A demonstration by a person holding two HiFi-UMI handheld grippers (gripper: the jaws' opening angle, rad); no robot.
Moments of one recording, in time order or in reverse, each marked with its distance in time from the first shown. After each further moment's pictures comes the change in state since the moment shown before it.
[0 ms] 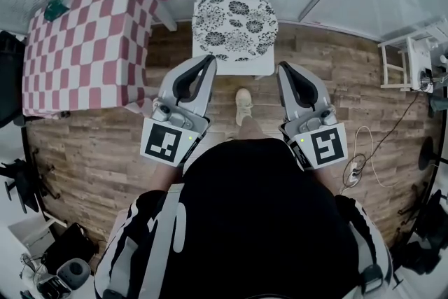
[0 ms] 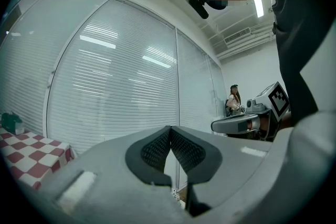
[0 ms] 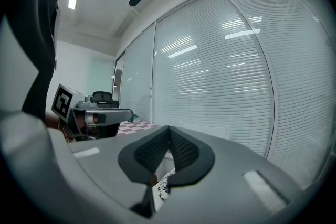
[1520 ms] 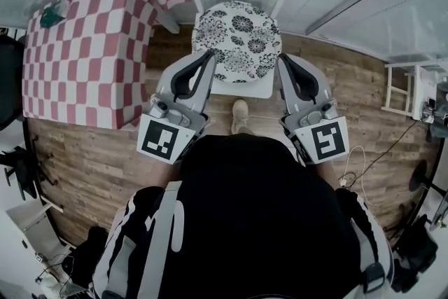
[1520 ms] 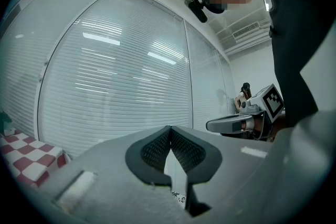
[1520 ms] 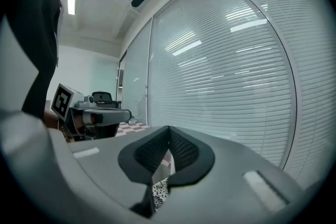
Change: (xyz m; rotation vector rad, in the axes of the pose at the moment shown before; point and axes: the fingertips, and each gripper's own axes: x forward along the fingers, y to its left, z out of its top) left arm 0.120 0.072 -0.007 -0.007 0.017 0.059; right arm 0.118 -0.103 0.007 0.009 0.011 0.104
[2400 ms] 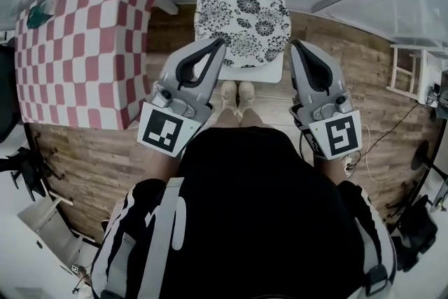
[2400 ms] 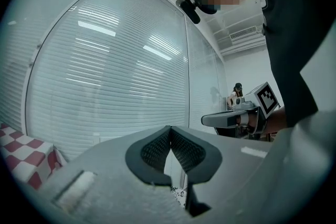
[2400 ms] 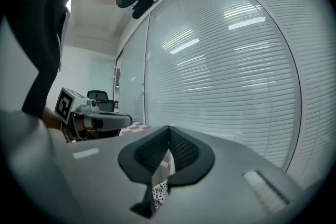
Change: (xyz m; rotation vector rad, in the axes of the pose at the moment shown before) left arm 0.015 0.037 -0.030 -0.030 0.056 -0.105; right arm 0.042 -0.002 -0.014 0.013 0.015 -0.025
